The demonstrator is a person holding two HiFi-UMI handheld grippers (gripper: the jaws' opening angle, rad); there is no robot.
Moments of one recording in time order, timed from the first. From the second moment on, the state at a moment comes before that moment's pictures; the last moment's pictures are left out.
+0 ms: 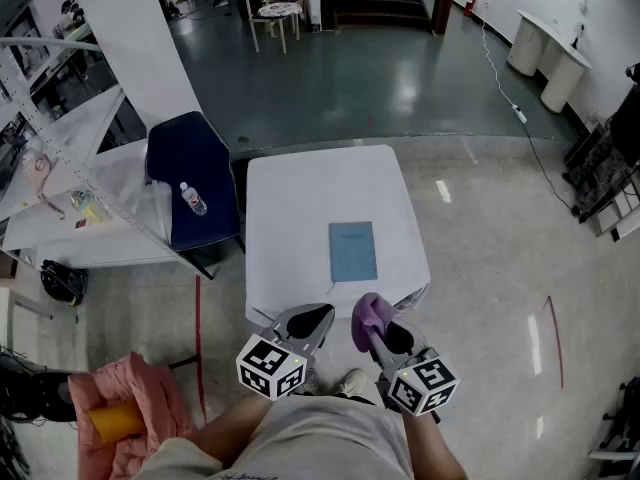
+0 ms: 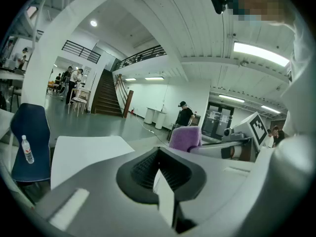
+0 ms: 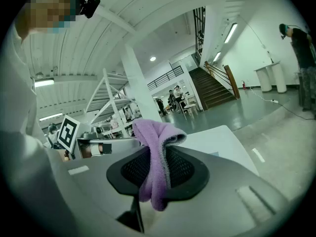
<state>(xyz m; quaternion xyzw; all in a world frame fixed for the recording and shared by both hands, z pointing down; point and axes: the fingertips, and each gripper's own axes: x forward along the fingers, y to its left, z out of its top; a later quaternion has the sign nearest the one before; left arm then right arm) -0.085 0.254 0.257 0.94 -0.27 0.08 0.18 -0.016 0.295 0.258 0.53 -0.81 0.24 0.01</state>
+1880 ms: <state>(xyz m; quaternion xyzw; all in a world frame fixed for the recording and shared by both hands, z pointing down) -0.034 0.273 0.260 0.94 -0.29 0.08 0.18 0.035 0.313 0.266 0.49 -0.84 0.25 0.01</state>
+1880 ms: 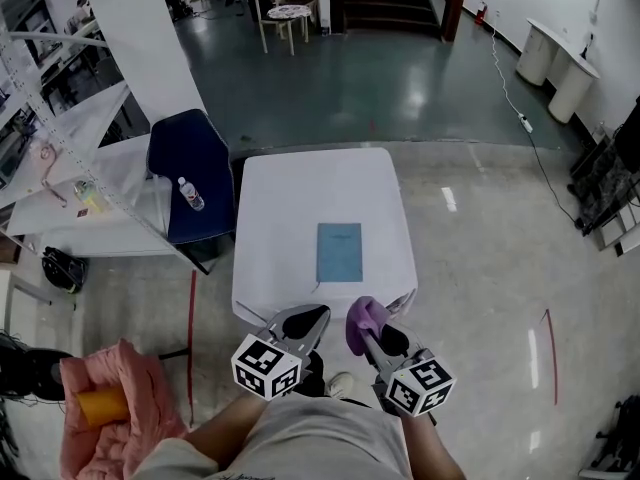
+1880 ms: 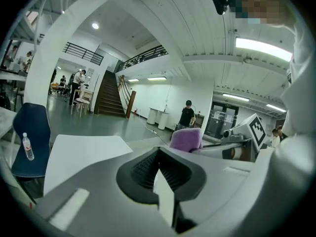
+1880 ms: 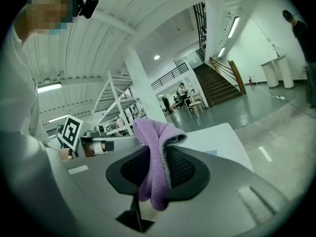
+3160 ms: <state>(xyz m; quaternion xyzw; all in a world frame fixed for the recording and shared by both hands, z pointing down) -0.026 0.034 0.264 0.95 -0.23 0.09 0.18 0.035 0.080 0.265 0.55 -0.80 0.23 0.01</state>
